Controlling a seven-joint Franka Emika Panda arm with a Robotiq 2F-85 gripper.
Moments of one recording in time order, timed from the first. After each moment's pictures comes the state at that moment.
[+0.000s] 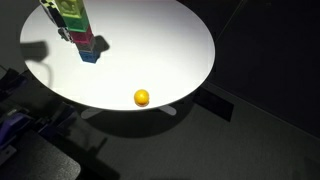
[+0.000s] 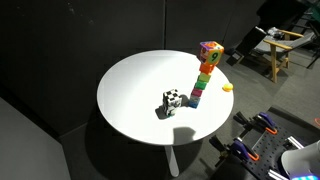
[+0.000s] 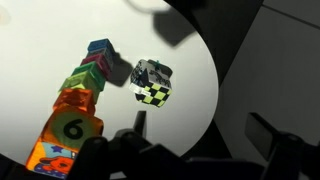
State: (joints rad) arm 0.18 -0.87 0.06 -2.76 0.20 2.20 -0.05
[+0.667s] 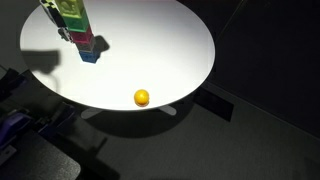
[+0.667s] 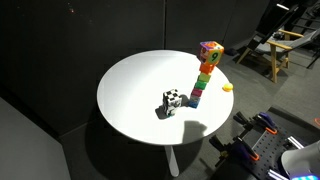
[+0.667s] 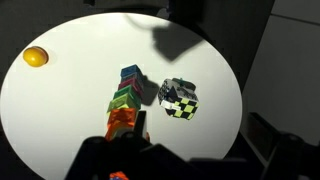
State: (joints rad) arm 0.04 -0.89 0.02 -2.64 0.14 1.93 -0.02
